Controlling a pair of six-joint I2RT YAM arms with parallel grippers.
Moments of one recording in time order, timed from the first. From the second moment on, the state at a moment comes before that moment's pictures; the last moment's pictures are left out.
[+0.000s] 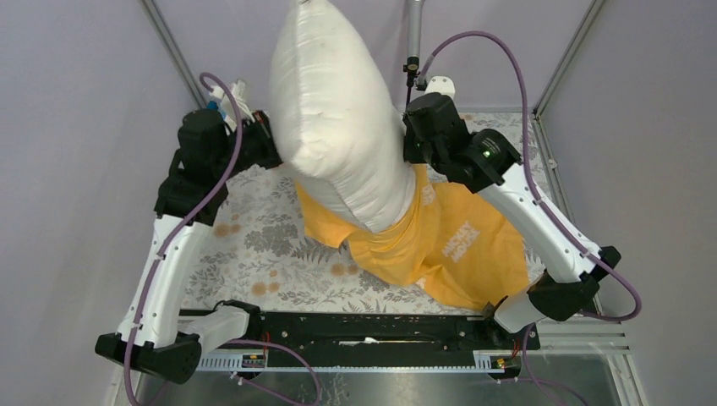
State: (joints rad) left arm -0.25 1.06 1.36 -0.52 0.45 -0.67; right arm 0.79 1.51 1.92 -1.01 0.48 0.49
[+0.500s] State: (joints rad) left arm -0.37 1.22 1.70 -0.68 0.44 -0.65; right arm 0.74 1.72 2.50 -1.19 0.43 0.43
